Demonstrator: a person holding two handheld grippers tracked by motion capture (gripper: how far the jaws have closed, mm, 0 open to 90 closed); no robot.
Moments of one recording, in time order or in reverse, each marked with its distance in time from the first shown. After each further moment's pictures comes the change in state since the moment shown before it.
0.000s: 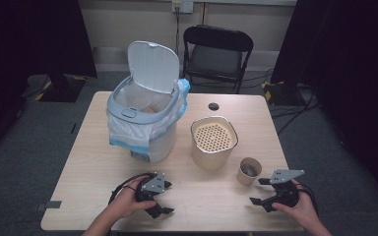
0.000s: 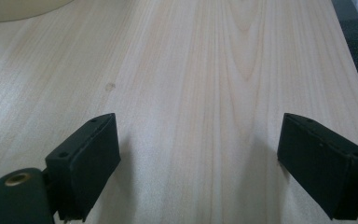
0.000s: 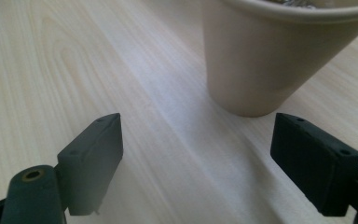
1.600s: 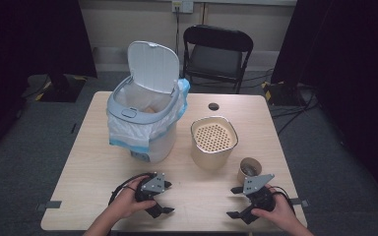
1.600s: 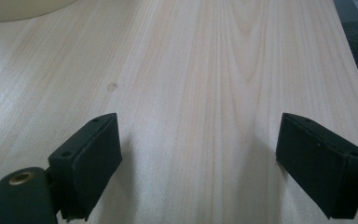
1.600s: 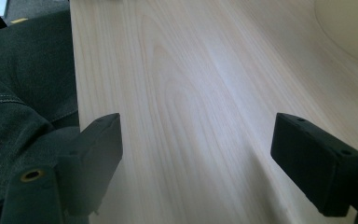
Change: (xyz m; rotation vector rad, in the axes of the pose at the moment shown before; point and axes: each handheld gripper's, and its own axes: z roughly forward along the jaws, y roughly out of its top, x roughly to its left) left arm 0.000 0.000 0.000 -0.001 0.008 -0.006; right arm 0.056 0.039 0.037 0.036 0.224 -0.172
